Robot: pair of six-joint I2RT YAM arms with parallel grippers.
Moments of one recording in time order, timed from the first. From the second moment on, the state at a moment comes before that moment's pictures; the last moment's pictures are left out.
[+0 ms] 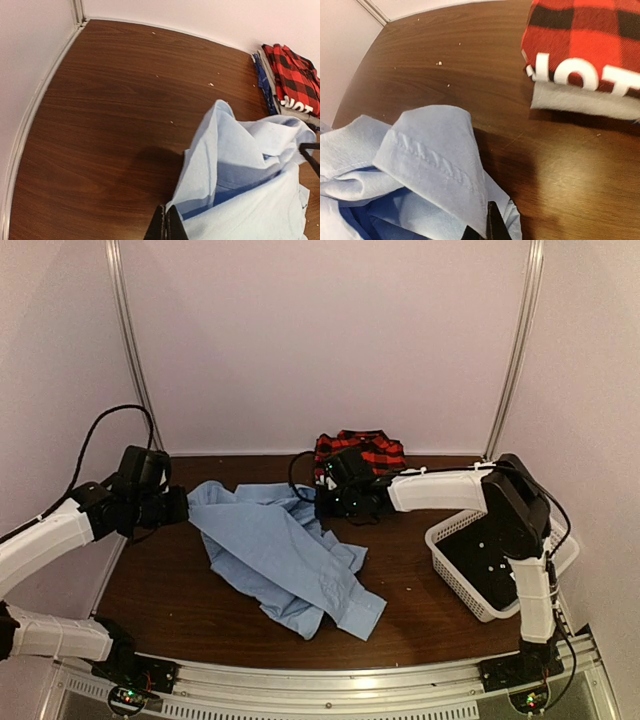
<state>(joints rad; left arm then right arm) -0.49 1.07 0.85 -0.53 -0.31 -0.55 0.80 2.16 1.61 -0.14 0.07 0.58</state>
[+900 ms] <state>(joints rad) 0.03 1.40 1.14 -0.57 0.01 -0.30 0.70 2.19 2.02 -0.53 0.27 0.27</state>
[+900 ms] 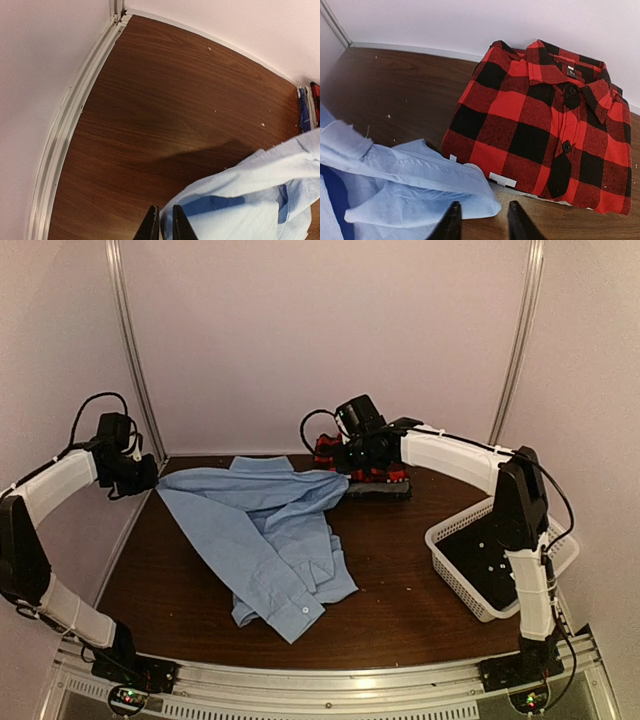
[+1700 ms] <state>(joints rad) -0.19 1.10 0.66 -0.41 0.39 -0.53 0.89 1.81 1.37 -0.37 0.13 0.33</state>
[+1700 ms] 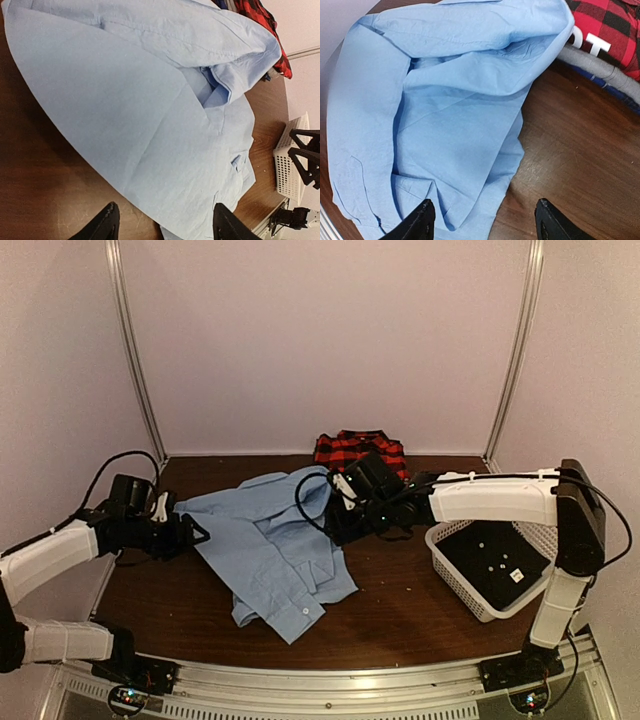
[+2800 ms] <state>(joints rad) -0.58 1.19 0.38 -0.01 0.41 -0.96 0.98 1.90 1.12 -0.09 -0.11 0.57</state>
